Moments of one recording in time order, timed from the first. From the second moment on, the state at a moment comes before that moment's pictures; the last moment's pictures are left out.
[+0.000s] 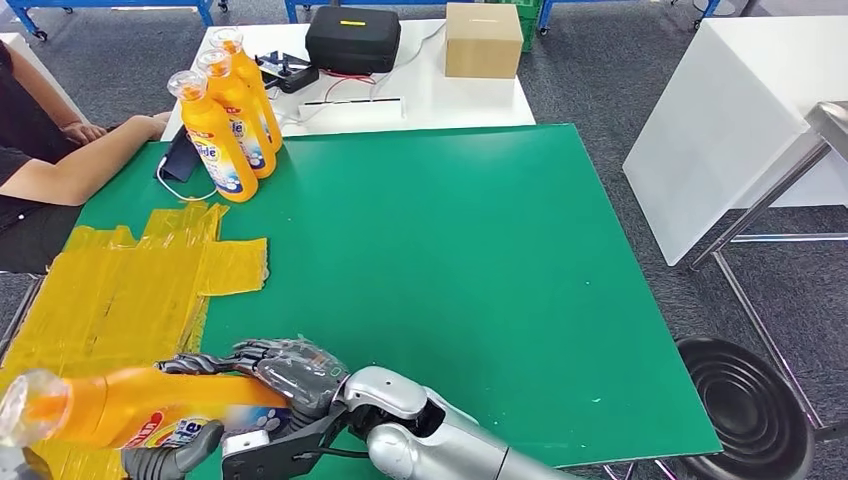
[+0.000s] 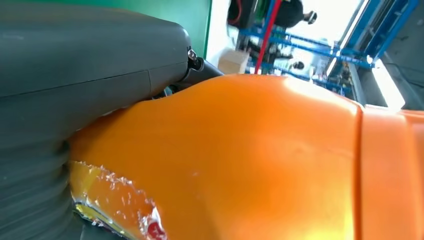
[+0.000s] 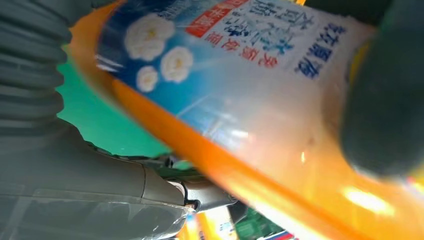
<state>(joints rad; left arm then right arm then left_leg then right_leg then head) 0.33 -0.16 0.14 -1.76 0.18 -0.50 -0.39 -0.45 0.21 1.08 -1.14 0.48 0.02 -0.09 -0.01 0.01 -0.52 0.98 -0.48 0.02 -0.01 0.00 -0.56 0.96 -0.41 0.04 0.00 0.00</state>
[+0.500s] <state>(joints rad) 0.21 -0.21 0.38 -1.75 -0.25 -0.10 -0.51 -0.35 0.13 0.93 -1.25 0.50 -0.02 -0.07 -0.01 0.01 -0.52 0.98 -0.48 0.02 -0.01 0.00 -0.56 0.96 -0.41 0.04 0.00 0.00</state>
